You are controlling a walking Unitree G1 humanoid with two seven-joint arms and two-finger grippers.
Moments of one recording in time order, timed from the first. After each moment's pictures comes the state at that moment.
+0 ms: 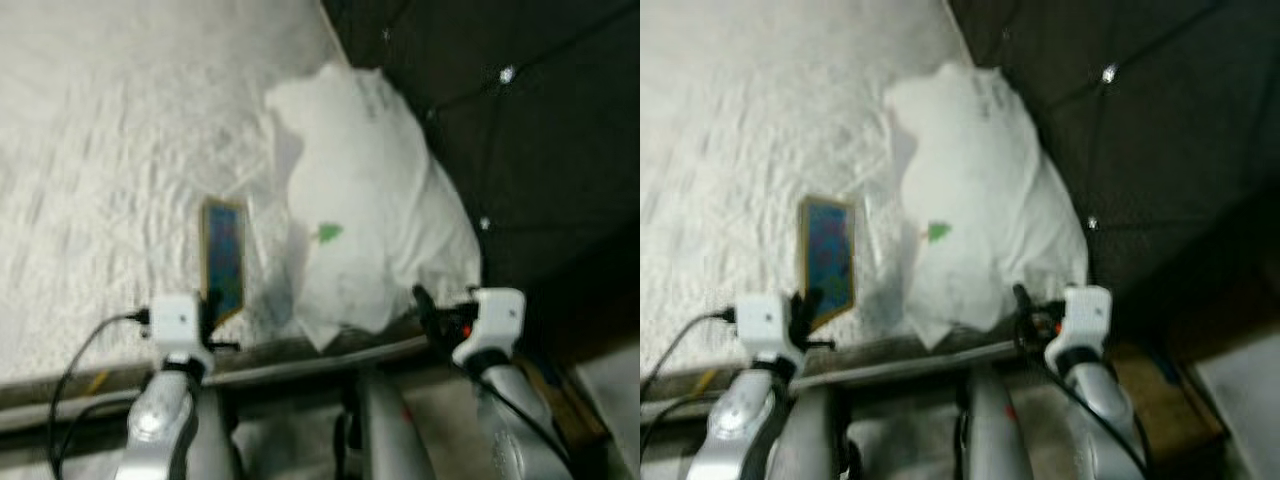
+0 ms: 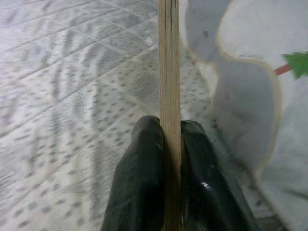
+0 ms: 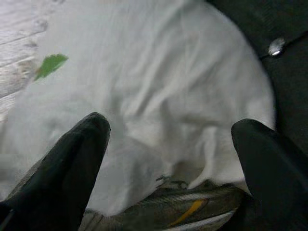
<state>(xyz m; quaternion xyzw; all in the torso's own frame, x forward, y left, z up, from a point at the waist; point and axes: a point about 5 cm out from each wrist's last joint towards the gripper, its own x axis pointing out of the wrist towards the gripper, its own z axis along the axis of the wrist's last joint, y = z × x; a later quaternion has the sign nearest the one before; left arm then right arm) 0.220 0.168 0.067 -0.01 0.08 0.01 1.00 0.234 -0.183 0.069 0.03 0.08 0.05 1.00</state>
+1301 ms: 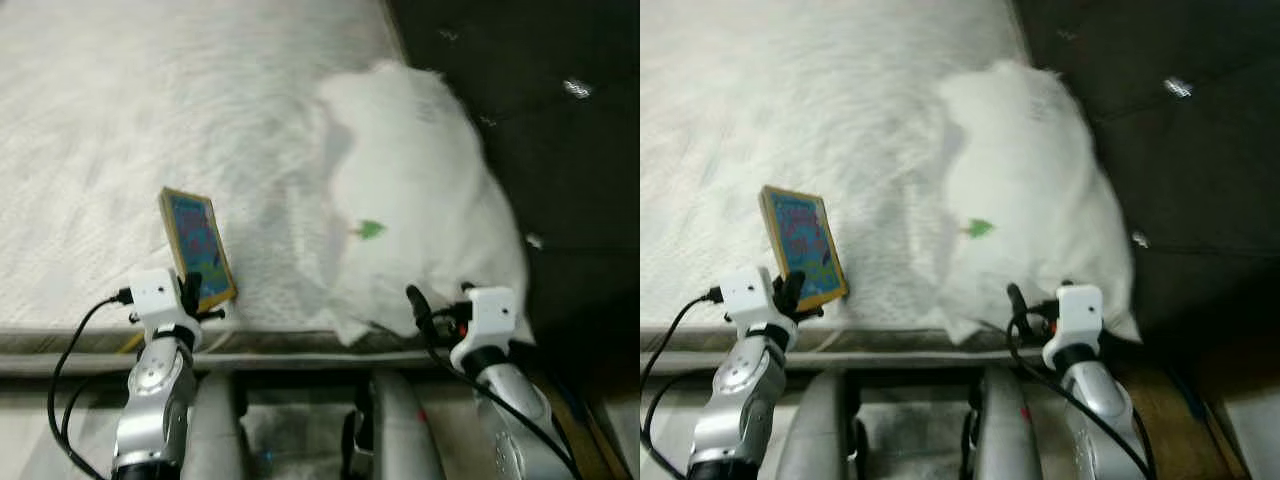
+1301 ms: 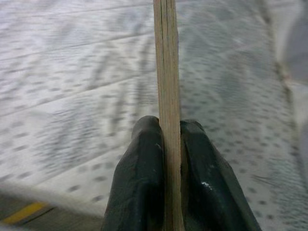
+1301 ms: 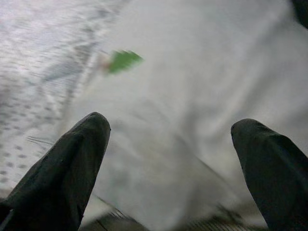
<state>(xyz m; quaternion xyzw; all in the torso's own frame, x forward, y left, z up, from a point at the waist) 0.259 0.183 0.066 -0.08 0.10 0.08 0.99 0.236 -0.182 0.073 0.00 0.07 0.07 0.99</state>
